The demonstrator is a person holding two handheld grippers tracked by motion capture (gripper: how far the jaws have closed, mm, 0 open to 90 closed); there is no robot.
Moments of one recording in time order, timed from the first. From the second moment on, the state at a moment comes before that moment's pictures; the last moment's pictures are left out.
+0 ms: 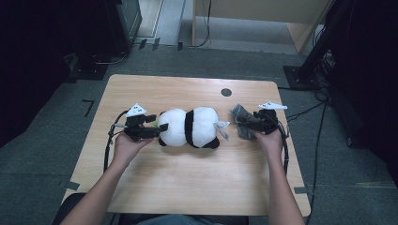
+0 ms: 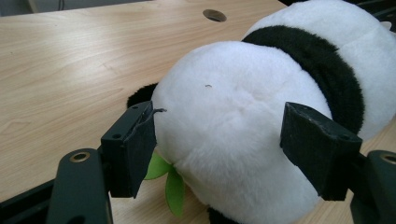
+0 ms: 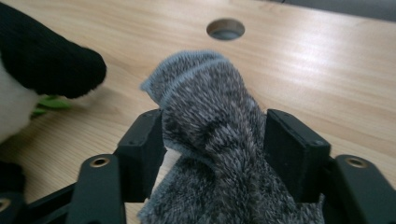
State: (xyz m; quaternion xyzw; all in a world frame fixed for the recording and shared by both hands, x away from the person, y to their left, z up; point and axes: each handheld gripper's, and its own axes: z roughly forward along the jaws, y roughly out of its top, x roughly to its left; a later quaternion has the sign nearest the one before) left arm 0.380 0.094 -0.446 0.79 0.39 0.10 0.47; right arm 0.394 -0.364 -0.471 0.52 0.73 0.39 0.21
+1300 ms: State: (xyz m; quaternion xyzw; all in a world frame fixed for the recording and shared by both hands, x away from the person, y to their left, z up) left arm 0.381 0.095 -0.470 0.78 0.39 0.08 0.49; right arm 0.392 -0.348 -0.457 0.52 0.75 0.35 0.20
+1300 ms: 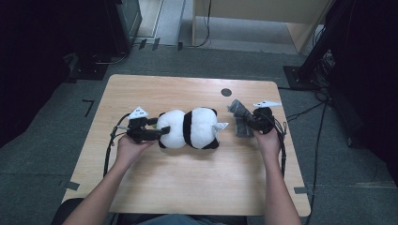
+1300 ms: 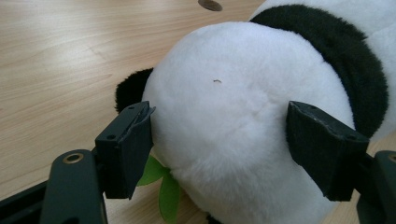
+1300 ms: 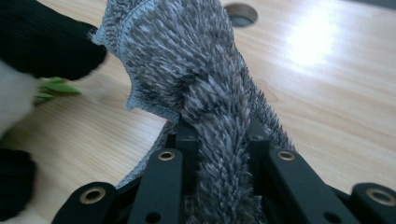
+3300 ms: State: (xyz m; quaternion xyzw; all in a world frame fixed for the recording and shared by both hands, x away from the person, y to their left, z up) left arm 0.379 0.088 -0.475 0.78 0.40 0.05 0.48; right arm 0.439 -0.131 -0.360 0.32 0.86 0.38 0.12
